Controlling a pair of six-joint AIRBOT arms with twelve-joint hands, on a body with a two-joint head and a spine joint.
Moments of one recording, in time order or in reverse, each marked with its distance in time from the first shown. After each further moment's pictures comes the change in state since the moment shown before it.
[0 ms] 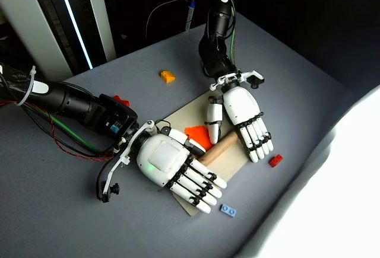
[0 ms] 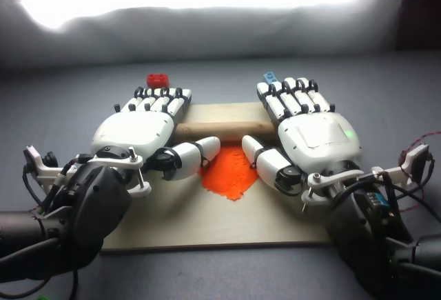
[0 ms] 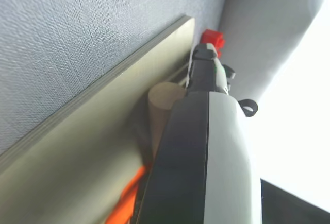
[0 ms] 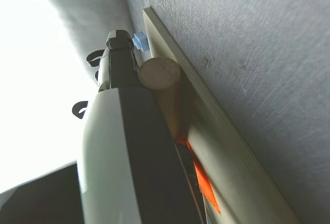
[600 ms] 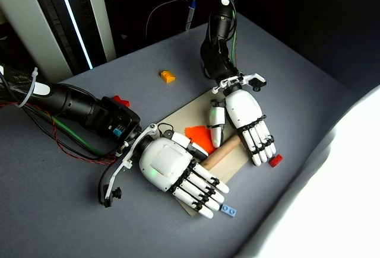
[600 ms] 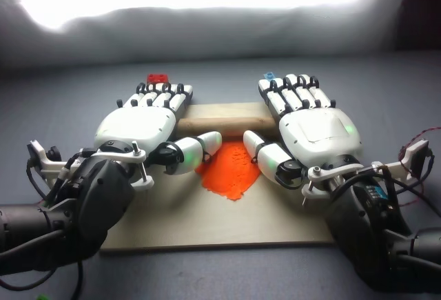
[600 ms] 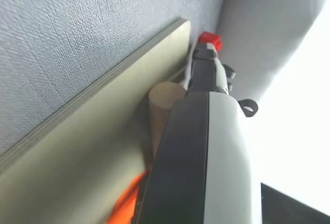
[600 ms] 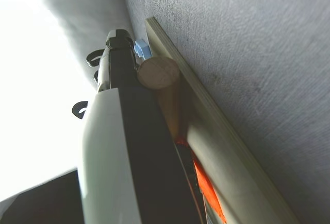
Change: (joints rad) left arm -0.014 -0.020 0.037 -0.001 0.022 0.005; right arm 0.011 -0.003 0.022 0.009 -0.021 0.006
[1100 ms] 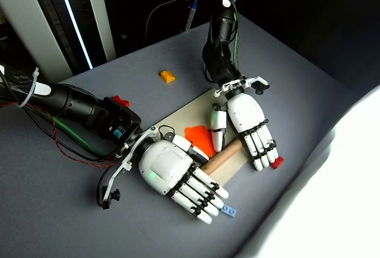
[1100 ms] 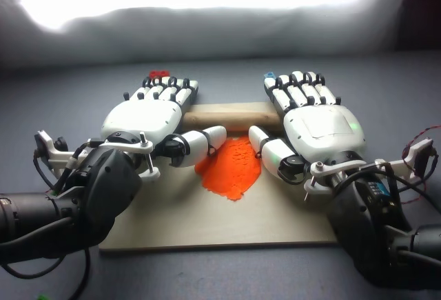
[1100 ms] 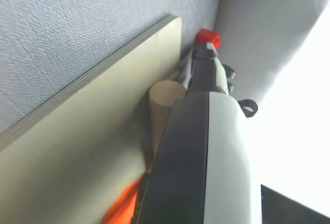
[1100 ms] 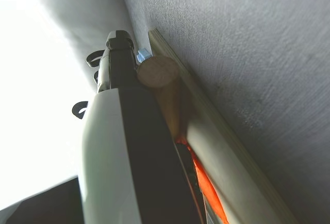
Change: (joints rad) left arm -0.031 -0.021 0.039 -0.005 0.042 0.027; right arm 0.005 0.000 0.006 0.019 0.005 -0.002
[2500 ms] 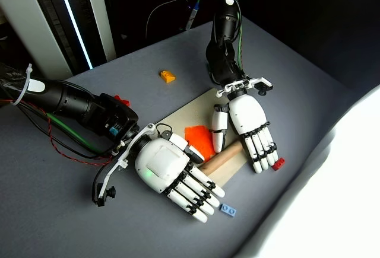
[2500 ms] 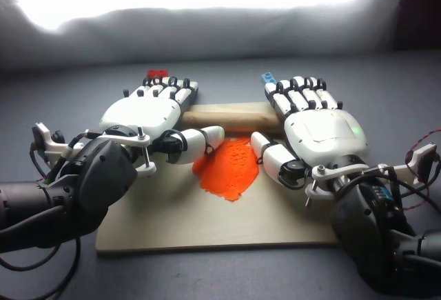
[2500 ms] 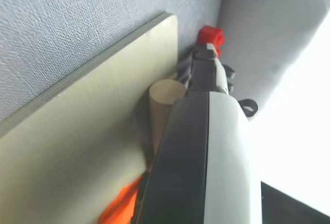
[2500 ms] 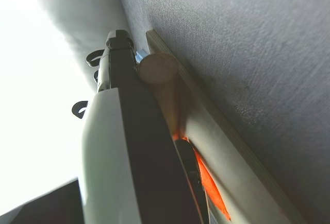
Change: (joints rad) left arm -0.021 0.029 -0.008 -0.003 0.079 0.022; right arm 0.007 0.036 -0.082 0.032 0.007 -0.025
